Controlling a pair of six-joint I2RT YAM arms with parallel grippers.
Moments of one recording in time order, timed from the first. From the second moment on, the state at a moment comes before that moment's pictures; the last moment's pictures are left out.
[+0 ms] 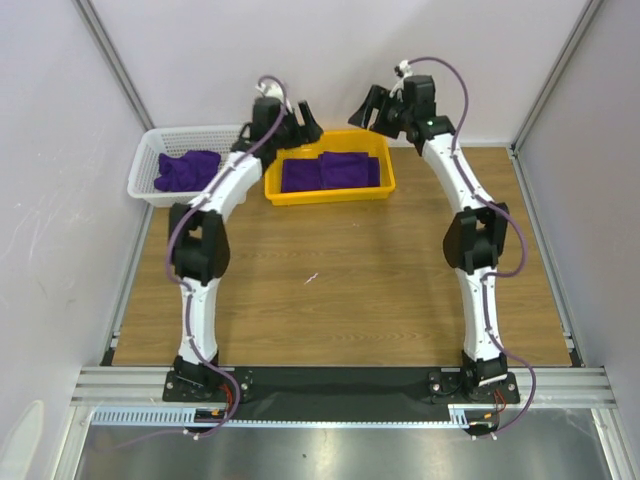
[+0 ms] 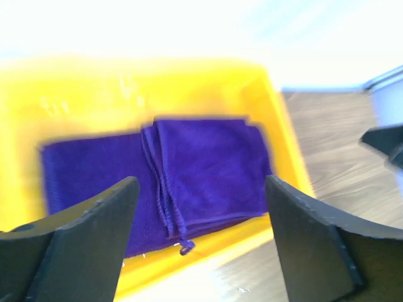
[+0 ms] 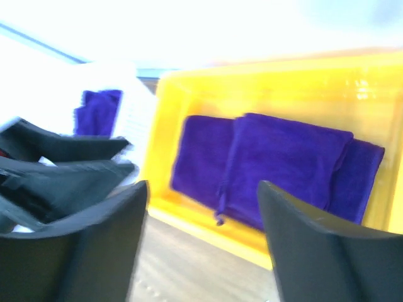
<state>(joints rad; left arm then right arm) -0.31 2.23 2.00 -0.17 0.12 -0.46 0.26 2.38 2.43 -0.45 -0.37 0.51</state>
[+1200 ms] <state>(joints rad) 0.28 2.39 2.13 -0.44 -0.05 -0.52 0.24 1.94 1.76 -0.54 -0.23 0.59</state>
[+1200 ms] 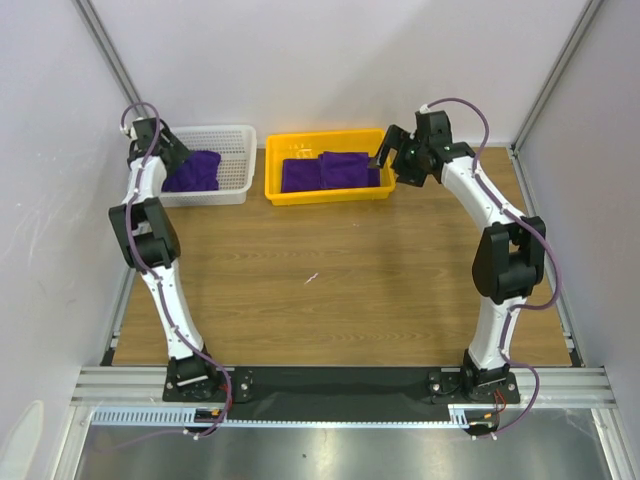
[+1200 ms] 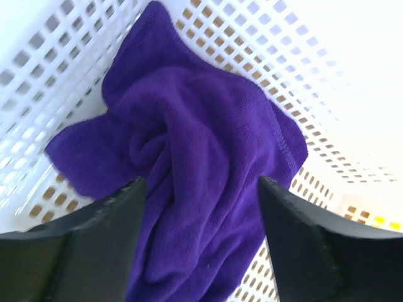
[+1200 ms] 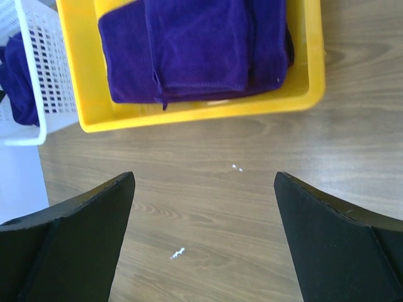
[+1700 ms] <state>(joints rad) 0.28 2.49 2.24 -0.33 0.01 -0.55 0.24 2.05 2.00 -0.64 -0.20 0.59</state>
